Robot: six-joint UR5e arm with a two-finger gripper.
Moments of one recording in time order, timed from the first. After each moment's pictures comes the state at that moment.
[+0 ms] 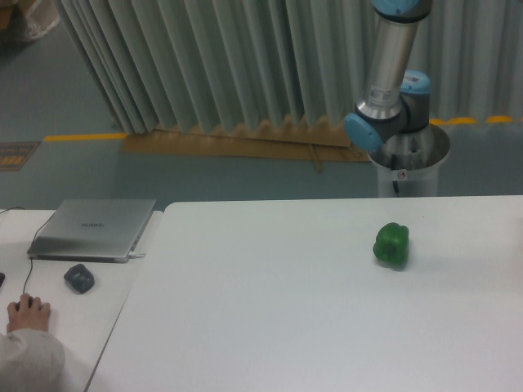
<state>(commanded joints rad) 3.05 -1.86 -1.50 -1.13 1.65 2.23</state>
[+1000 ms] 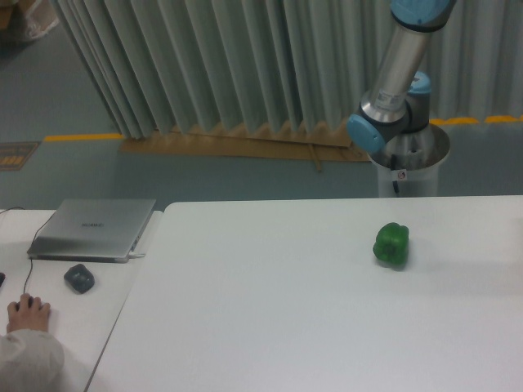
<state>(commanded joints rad) 3.03 -1.93 -1.46 -1.01 1.64 2.18</state>
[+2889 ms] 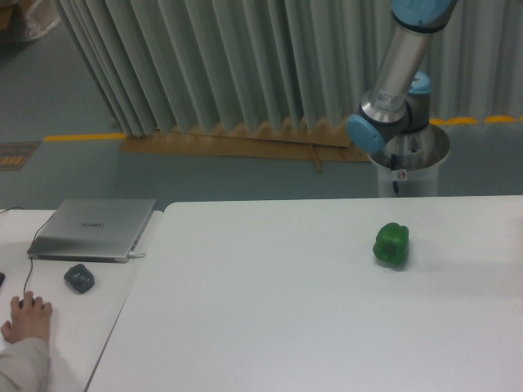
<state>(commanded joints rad) 3.03 -1.94 -1.46 -1.01 1.64 2.18</state>
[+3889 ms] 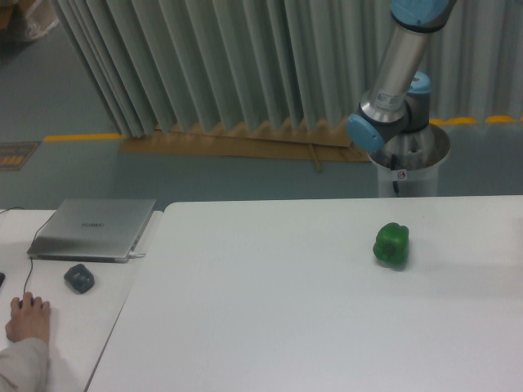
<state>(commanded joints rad) 3.01 -1.94 -1.49 -1.01 1.58 2.17</state>
